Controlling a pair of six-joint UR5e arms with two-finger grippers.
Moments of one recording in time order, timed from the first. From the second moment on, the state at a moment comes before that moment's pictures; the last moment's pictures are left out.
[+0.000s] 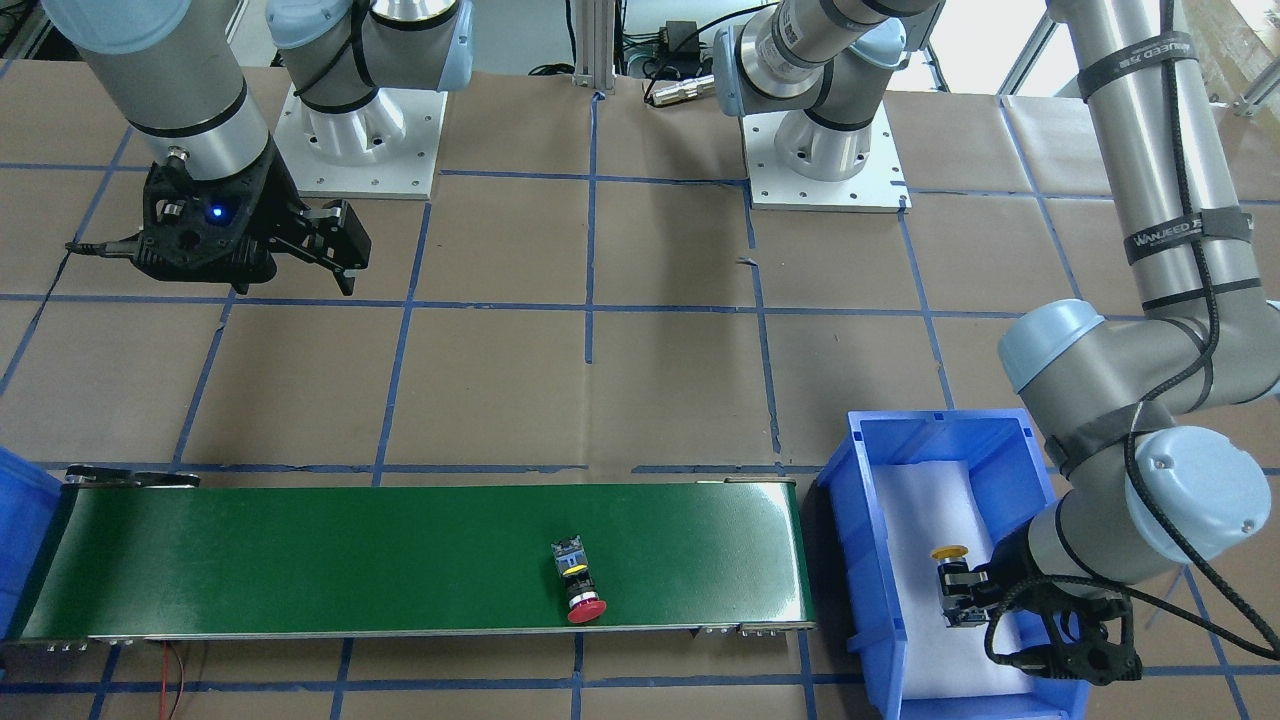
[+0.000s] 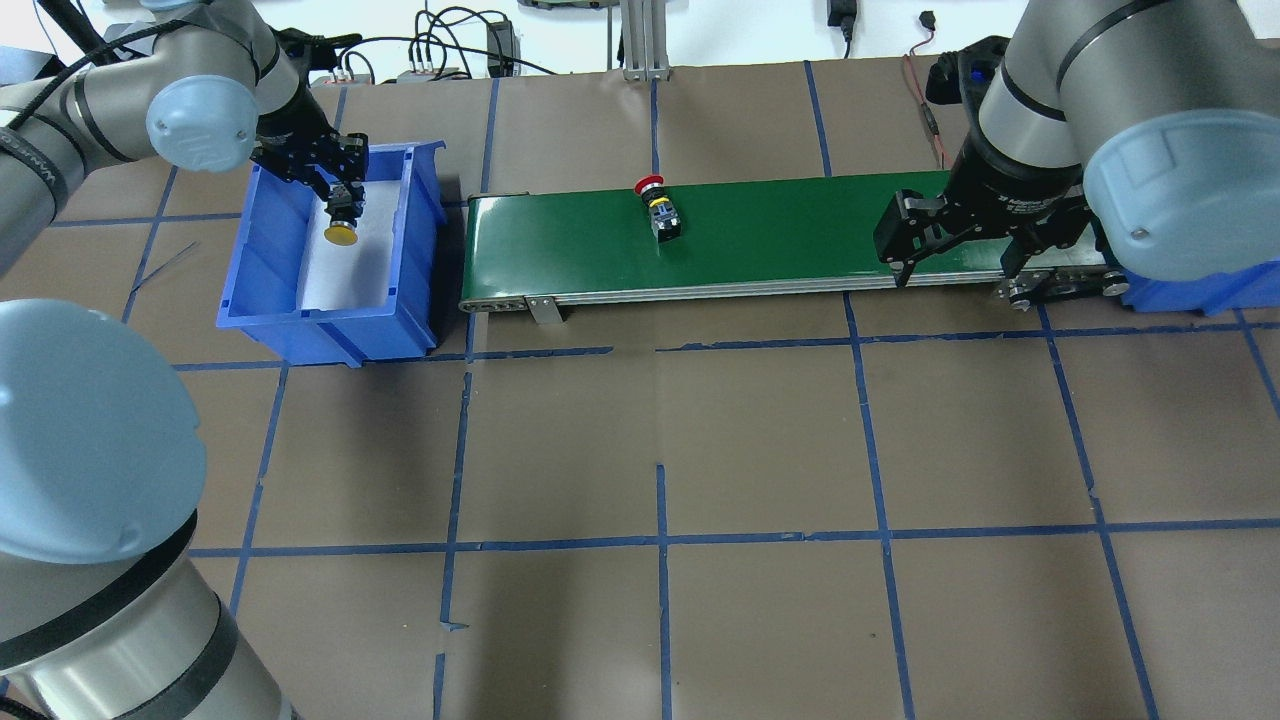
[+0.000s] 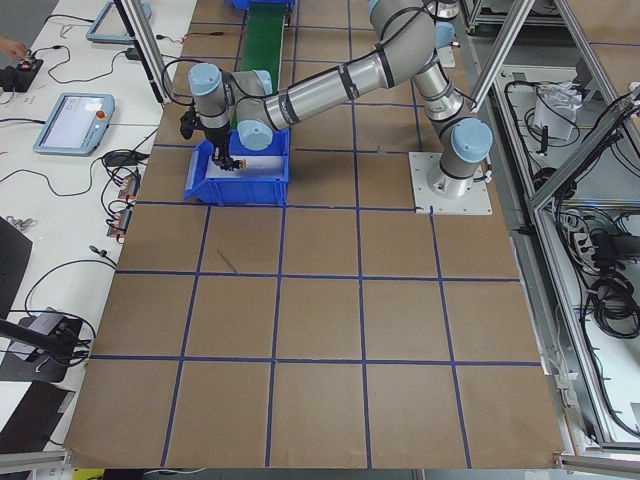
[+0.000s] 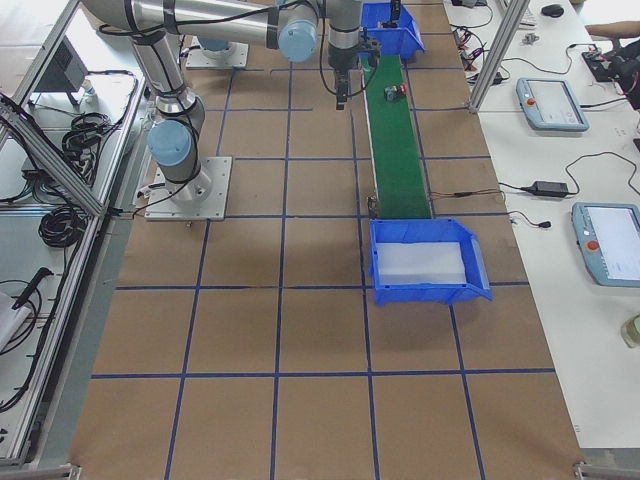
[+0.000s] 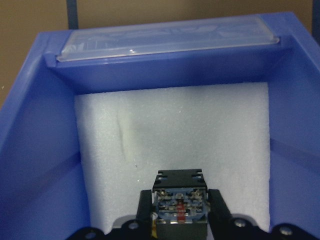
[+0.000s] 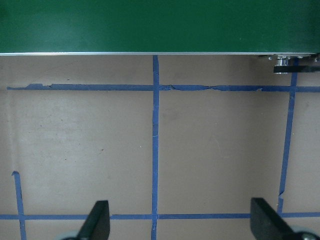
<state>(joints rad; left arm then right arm) -1.37 -2.17 -1.33 -1.15 1.57 0.24 1.54 -1.58 1.72 -1.71 -1.60 -0.05</state>
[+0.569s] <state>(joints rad) -1.38 -2.09 -1.33 -1.21 1.57 0.23 1.54 -1.57 1.71 -1.73 -1.60 -0.05</state>
